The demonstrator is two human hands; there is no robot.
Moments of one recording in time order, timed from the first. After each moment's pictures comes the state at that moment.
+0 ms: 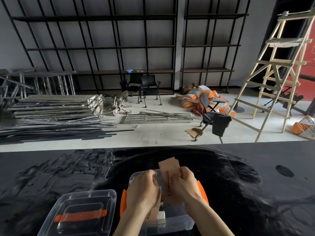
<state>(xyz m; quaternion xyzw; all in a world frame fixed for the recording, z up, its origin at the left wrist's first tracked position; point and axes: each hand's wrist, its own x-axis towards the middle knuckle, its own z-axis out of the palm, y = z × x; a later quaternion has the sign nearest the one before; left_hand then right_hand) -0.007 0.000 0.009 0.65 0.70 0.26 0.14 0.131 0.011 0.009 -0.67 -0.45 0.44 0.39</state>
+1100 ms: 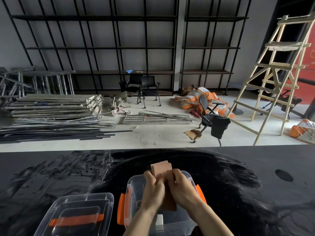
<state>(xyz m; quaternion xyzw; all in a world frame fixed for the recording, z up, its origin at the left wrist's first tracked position) 0.026 0.010 0.010 0.43 0.64 0.44 0.46 0.135 0.021 0.003 -0.61 -0.61 0.39 0.33</state>
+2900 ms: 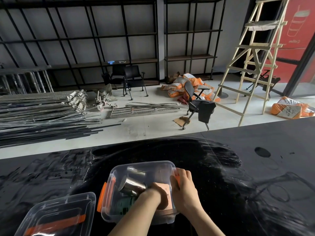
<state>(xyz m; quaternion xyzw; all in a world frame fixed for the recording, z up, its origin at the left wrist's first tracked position) 0.101 0.030 -0.011 0.83 0.47 -0.26 0.14 0.187 -0.003 -0.040 -0.69 -0.56 0.30 0.34</state>
